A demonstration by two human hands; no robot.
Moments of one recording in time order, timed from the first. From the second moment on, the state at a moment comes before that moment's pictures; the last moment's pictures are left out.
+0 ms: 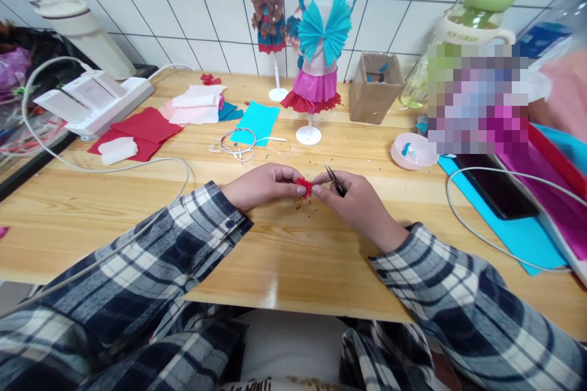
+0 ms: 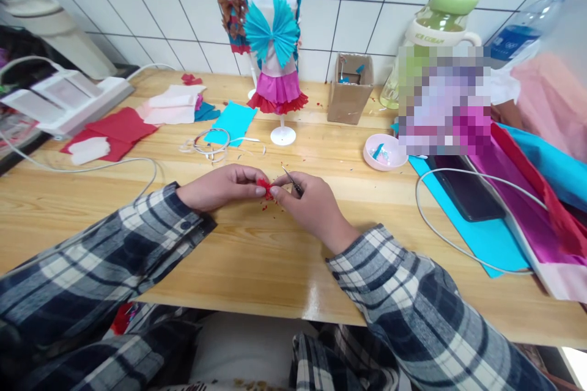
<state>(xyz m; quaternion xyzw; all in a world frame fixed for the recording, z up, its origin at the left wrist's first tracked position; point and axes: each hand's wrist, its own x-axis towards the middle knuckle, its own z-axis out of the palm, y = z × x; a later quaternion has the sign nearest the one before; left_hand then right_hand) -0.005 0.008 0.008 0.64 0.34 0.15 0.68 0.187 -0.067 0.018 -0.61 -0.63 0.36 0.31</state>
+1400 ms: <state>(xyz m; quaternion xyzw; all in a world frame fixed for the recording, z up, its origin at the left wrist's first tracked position) -0.003 0.004 0.015 0.65 0.33 0.13 0.67 0.188 -0.065 0.011 -0.60 -0.61 0.41 0.32</state>
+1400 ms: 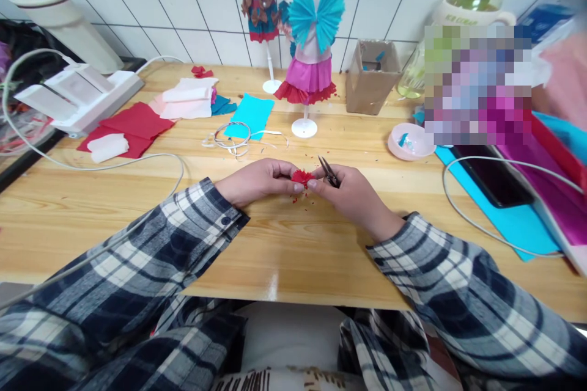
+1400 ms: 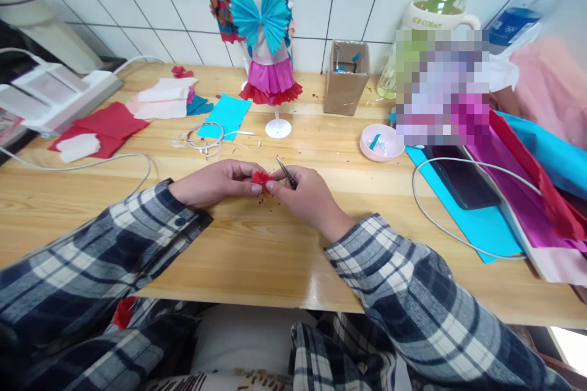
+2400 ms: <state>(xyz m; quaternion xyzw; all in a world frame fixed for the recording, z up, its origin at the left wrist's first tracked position) 0.005 -0.004 0.008 0.60 0.39 0.24 0.66 0.183 -0.065 0.002 -0.60 -0.49 0.49 0.40</state>
